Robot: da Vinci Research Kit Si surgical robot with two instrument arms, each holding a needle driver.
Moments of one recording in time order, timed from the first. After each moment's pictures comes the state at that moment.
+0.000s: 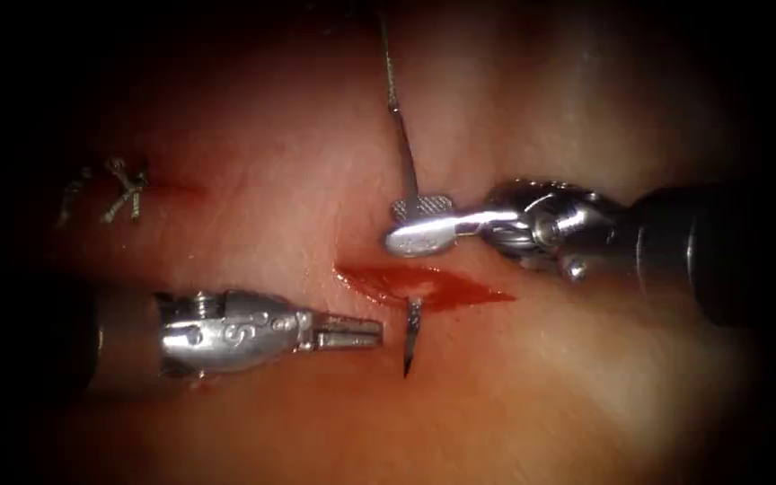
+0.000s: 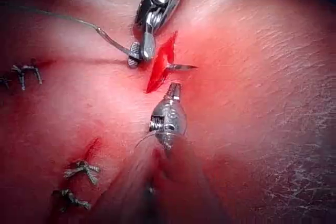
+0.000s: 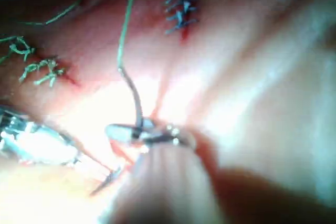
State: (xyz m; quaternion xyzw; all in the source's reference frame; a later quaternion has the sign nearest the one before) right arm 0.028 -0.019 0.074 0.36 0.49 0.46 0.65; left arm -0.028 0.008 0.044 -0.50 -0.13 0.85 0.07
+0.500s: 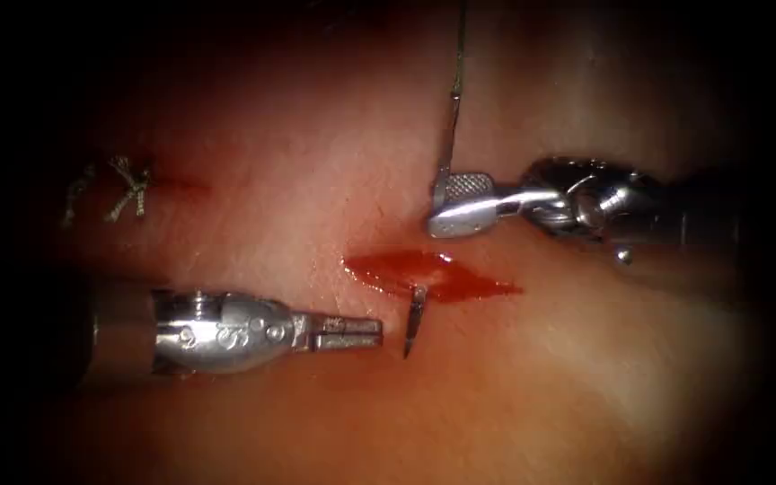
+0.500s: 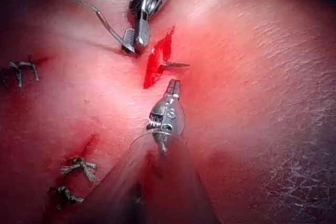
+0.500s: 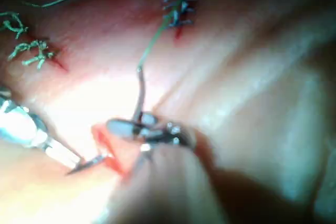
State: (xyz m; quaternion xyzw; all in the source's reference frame) right arm 0.026 -0.014 0.073 0.28 0.51 0.43 0.69; left arm -0.028 0.007 0.044 -0.53 -0.11 0.84 0.05
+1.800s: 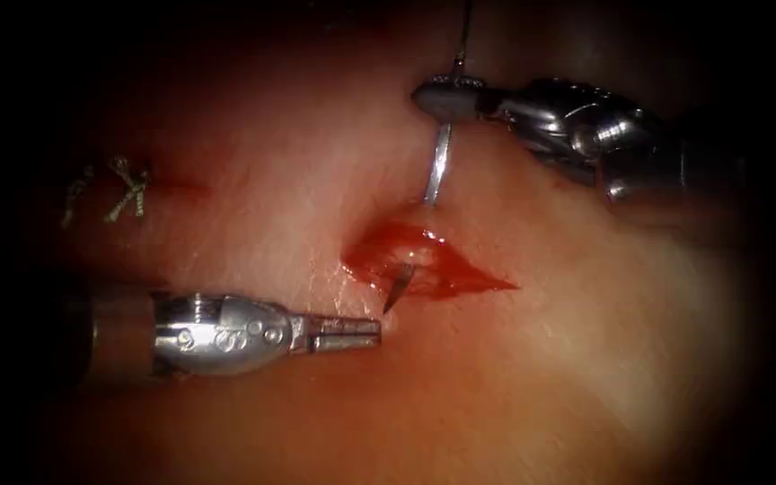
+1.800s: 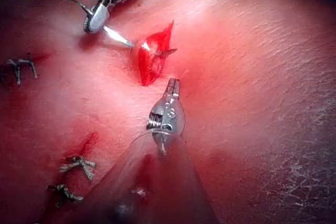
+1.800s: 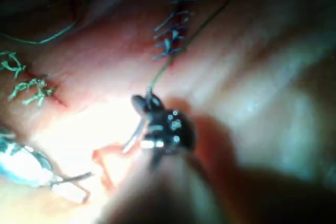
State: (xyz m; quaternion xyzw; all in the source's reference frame) right arm 0.028 -0.013 0.072 0.35 0.45 0.50 0.65; left arm -0.028 0.007 0.044 -0.53 -0.11 0.84 0.04
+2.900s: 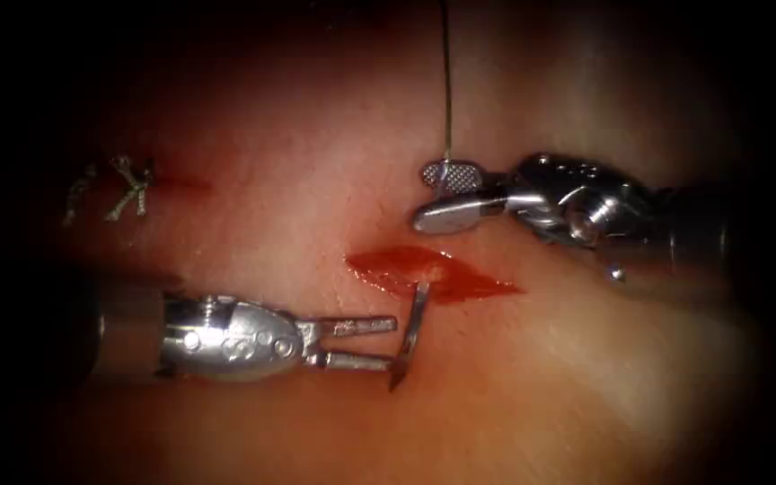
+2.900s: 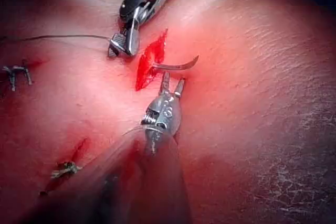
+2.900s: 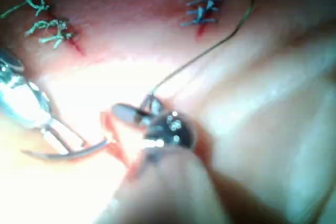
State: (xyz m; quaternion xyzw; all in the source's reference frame) right arm 0.025 -0.015 0.074 0.25 0.52 0.39 0.72; left arm -0.030 0.006 0.042 -0.57 -0.08 0.82 -0.05
